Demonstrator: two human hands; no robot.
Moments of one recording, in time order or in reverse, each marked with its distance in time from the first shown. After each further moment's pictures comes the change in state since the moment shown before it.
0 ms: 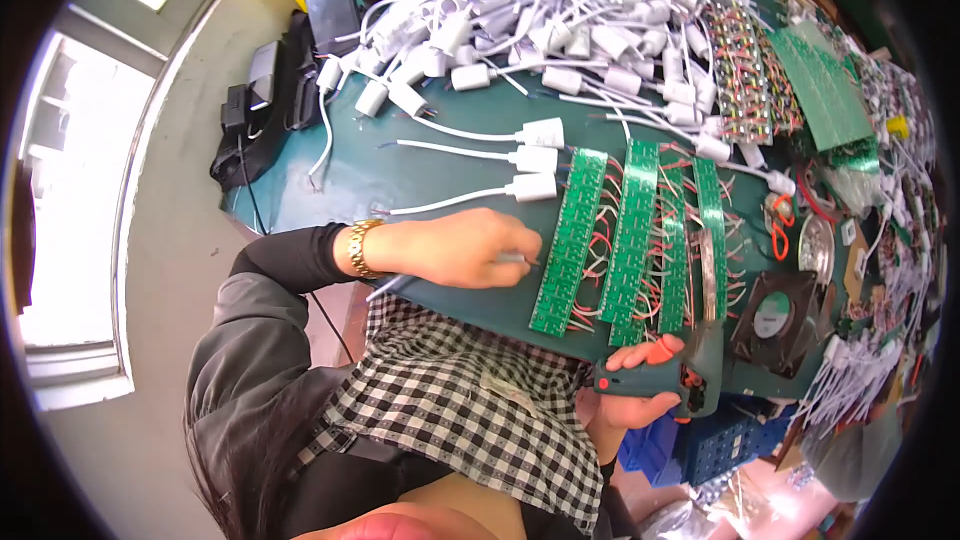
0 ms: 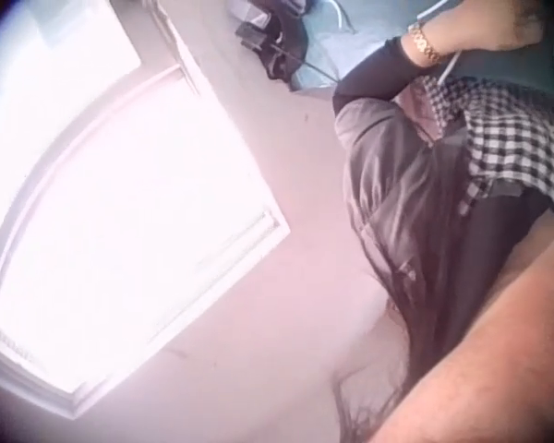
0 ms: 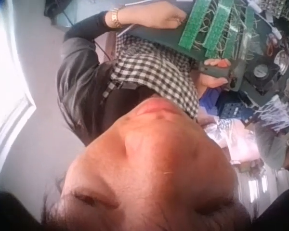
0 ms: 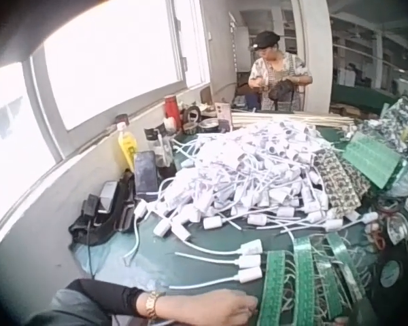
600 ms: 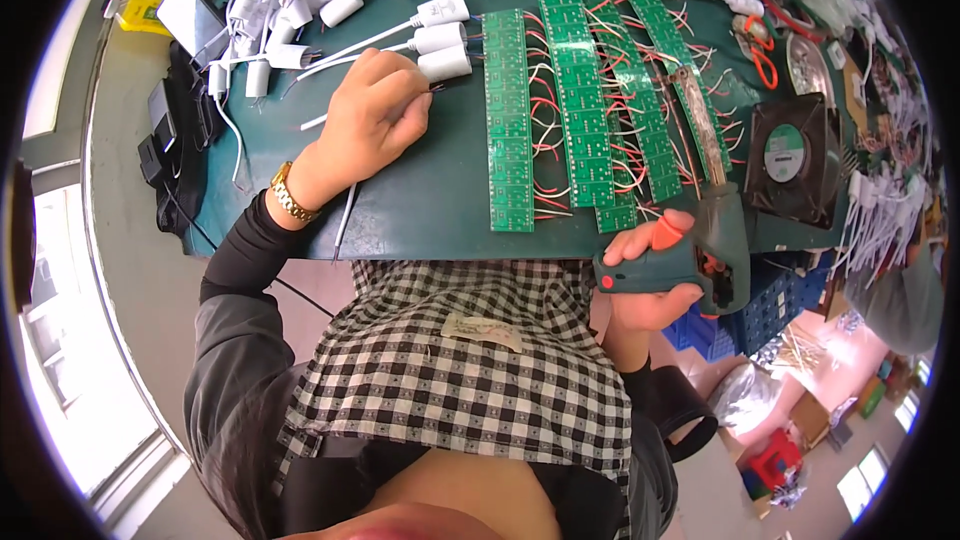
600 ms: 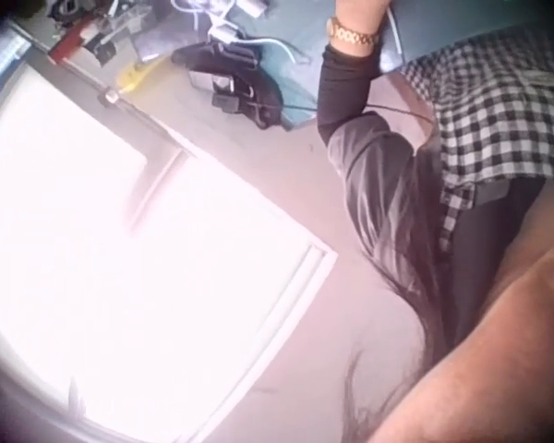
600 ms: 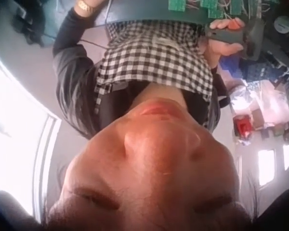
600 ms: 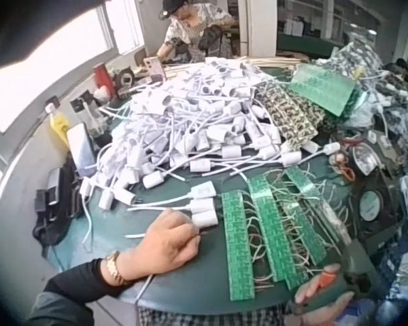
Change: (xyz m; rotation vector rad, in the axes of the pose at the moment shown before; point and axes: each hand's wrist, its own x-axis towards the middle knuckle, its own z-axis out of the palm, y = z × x) left_hand 0.025 -0.037 -0.017 0.480 0.514 0.291; right_hand -0.001 0.003 -0.009 -0.006 0.104 -0.008
